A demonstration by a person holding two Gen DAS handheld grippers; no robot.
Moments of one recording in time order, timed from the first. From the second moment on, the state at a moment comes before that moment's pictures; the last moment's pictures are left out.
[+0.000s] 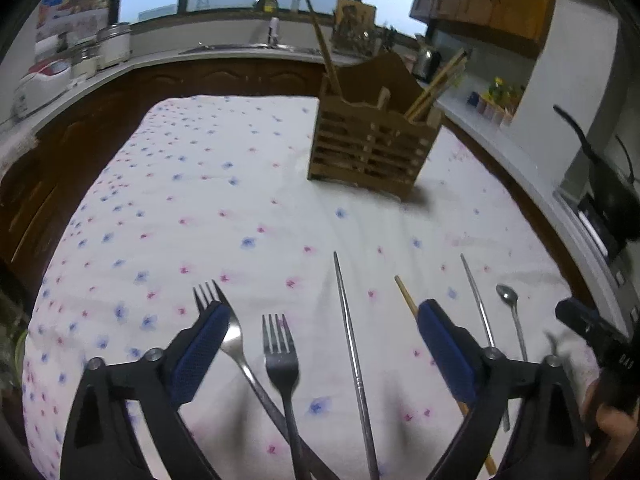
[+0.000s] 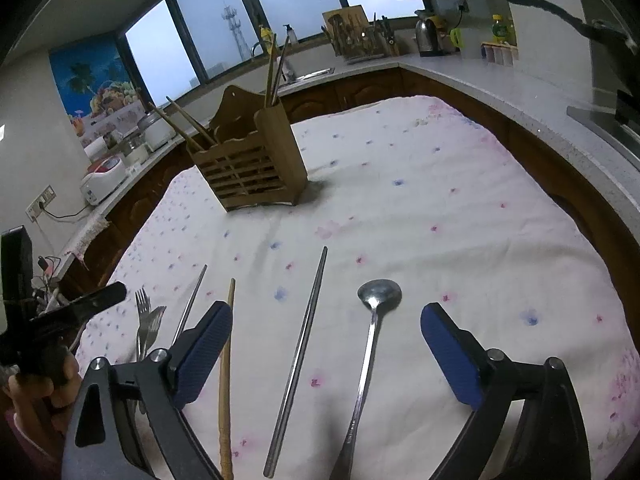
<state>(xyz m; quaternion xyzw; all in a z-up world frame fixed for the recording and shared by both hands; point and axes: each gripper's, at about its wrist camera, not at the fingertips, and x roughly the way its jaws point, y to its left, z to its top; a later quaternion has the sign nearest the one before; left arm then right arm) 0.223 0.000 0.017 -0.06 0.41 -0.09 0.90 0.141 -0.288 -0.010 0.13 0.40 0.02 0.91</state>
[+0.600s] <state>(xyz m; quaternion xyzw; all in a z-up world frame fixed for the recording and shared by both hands) 0.275 -0.050 -0.016 -0.05 0.48 -0.15 0.86 0.168 -0.297 -0.047 0.13 0.46 0.01 0.88</state>
